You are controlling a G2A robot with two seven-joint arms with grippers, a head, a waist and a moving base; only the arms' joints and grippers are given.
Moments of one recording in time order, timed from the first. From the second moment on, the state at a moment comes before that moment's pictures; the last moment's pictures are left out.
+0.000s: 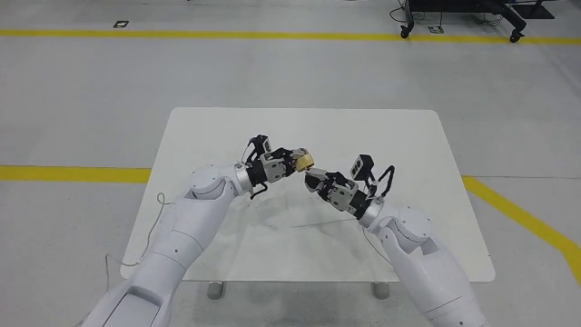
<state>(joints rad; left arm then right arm) 0.90 -1.39 -1.00 -0.89 -0.69 -0.05 -1.01 -1.43 -1.28 1.24 -1.54 0.62 0.05 0.65</state>
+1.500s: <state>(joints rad) 0.91 -1.39 -1.01 -0.92 -0.59 -0.06 -0.91 -1.38 -1.23 1.33 -1.49 0.73 0.27 0.77</state>
